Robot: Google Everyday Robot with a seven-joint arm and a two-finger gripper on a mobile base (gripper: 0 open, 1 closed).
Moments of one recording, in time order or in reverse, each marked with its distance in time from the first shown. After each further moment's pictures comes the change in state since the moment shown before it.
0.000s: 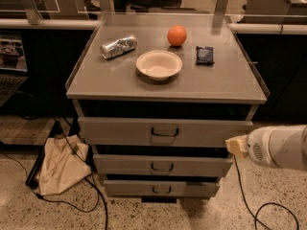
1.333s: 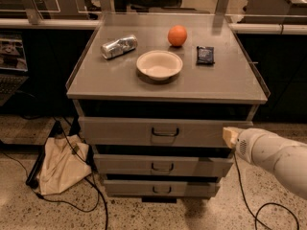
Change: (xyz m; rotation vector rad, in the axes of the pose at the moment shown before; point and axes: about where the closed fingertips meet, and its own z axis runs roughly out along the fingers) arm -0.023 -0.033 0.050 0.131 -0.281 0.221
